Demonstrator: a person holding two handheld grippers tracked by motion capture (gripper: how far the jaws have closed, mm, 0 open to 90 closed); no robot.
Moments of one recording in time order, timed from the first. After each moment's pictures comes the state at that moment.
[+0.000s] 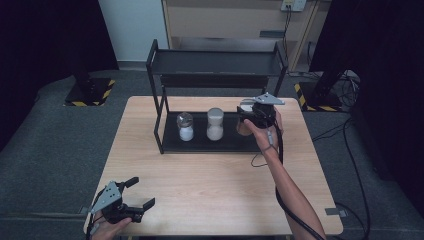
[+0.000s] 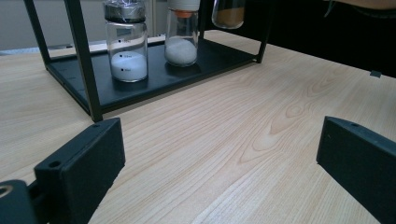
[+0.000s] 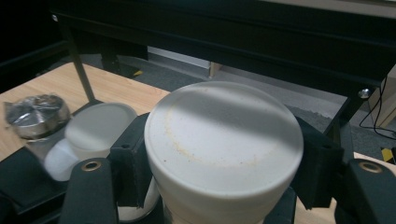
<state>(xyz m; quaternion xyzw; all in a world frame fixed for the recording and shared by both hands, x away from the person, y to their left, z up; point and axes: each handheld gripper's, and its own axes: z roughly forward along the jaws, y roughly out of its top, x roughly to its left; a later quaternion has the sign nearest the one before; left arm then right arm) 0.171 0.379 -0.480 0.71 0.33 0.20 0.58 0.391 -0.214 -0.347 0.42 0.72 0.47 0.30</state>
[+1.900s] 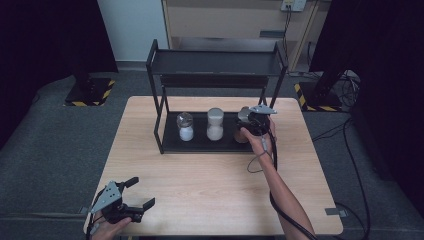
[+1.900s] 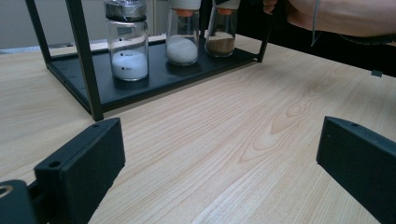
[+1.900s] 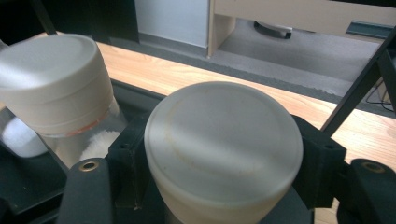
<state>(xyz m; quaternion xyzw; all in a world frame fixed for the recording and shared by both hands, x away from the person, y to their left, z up) 0.171 0.379 -0.480 0.71 0.33 0.20 0.58 0.407 -0.210 -0.396 0.44 0.72 0.45 0.28</state>
